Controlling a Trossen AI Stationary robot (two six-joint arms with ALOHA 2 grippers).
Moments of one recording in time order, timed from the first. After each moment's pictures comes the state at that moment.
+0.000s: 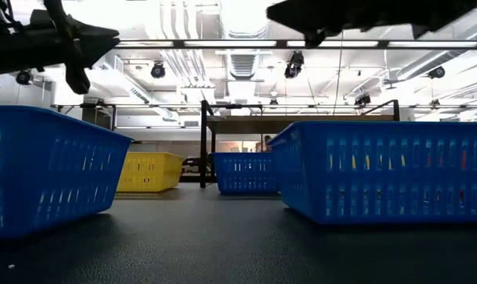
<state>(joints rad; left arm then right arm) 0.30 0.17 0.00 0.57 -0.18 -0.49 0.16 1.37 0.65 0.64 0.11 -0.20</state>
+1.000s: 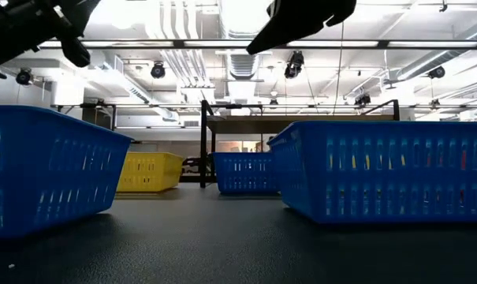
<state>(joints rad) 0.30 0.19 0.01 0.85 0.02 -0.46 0.22 1.57 1.15 -0.23 0.26 -0.25</state>
